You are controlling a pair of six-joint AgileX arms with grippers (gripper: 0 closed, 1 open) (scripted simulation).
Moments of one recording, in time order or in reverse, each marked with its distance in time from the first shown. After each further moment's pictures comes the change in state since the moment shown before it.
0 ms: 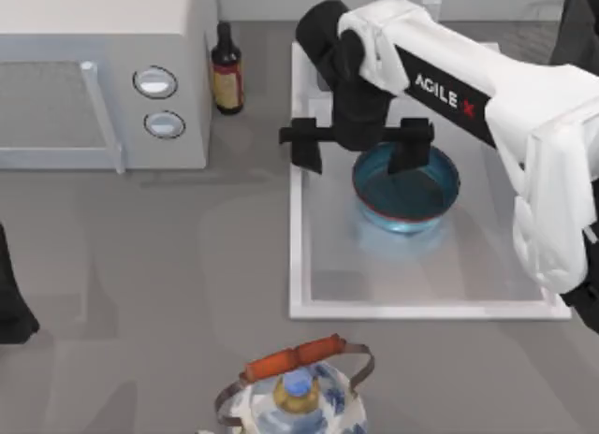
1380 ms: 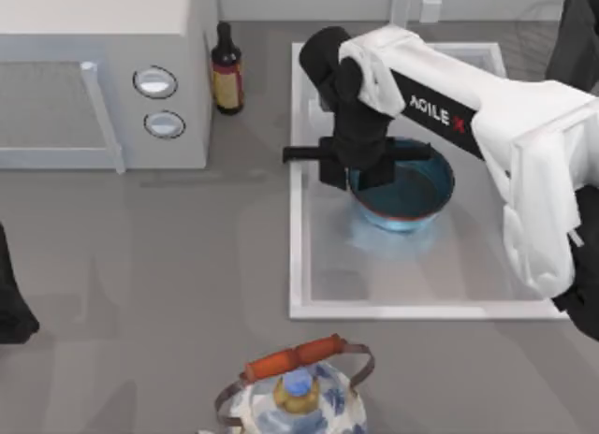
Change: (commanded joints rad) left arm 0.000 0.000 0.000 0.000 0.000 0.000; right arm -0.005 0.056 -0.009 0.058 0.000 -0.005
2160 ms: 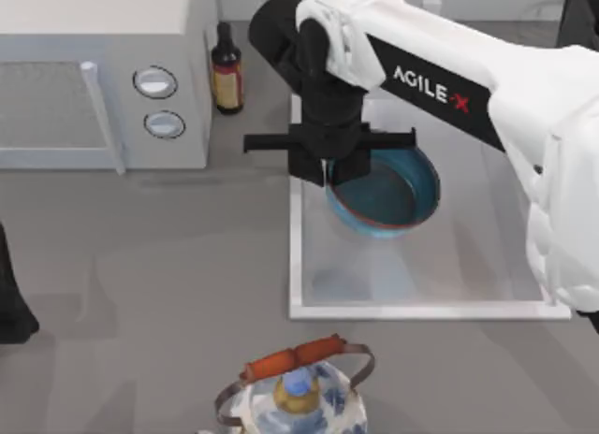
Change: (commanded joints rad) left arm 0.000 0.000 0.000 0.000 0.000 0.000; right arm 0.129 -0.286 -0.174 -0.141 0.019 0.122
